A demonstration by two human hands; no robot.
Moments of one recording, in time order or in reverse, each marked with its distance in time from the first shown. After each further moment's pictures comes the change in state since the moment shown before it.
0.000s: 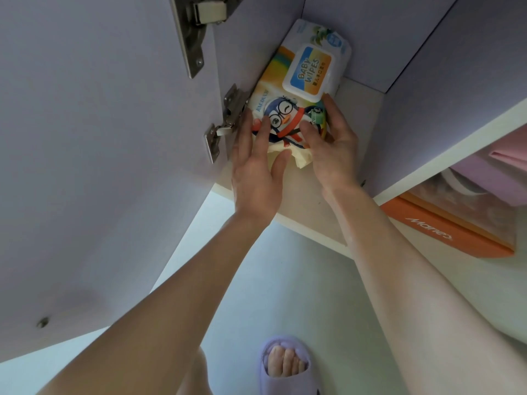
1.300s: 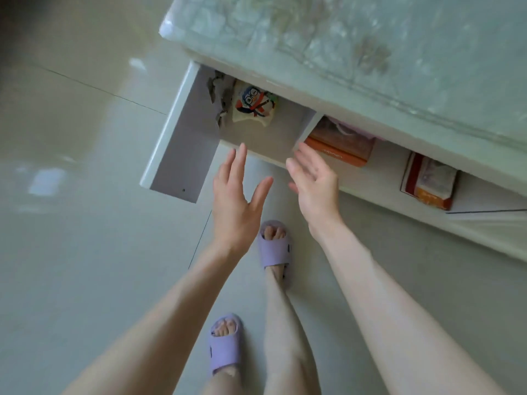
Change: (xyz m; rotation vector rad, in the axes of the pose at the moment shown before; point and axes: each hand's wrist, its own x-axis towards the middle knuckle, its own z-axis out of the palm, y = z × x) left_hand -0.161 0.198 -0.214 -0.100 -0.237 -0.241; right_hand -0.230 -0.251 -0.071 -0.075 -0.011 0.465
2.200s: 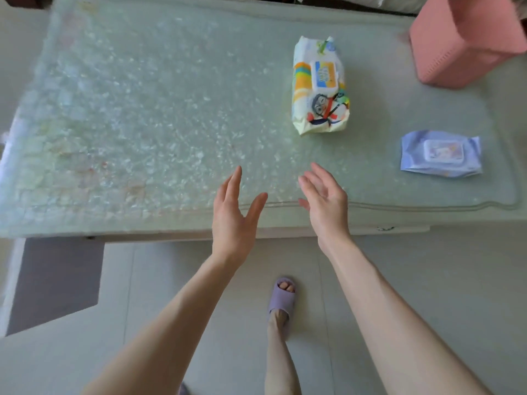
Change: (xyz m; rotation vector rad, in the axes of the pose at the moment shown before) left_hand -0.050 0.337 0.183 -0.018 -0.340 0.172; right_hand -0.042 -0.156 -0.372 0.231 0.436 -0.056
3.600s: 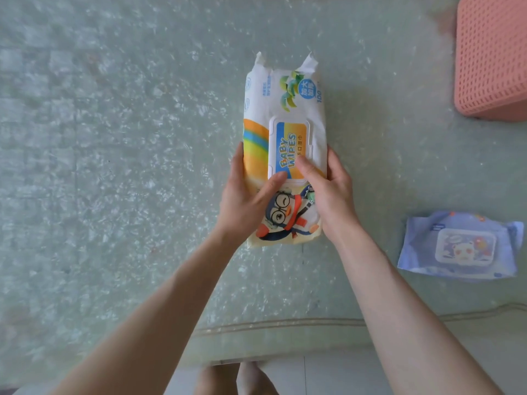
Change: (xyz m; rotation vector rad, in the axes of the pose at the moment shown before) left_hand 0.289 0.068 0.175 -0.324 -0.225 -0.279; right_hand 0.330 -0.040 -0.039 0.130 -0.081 0.215
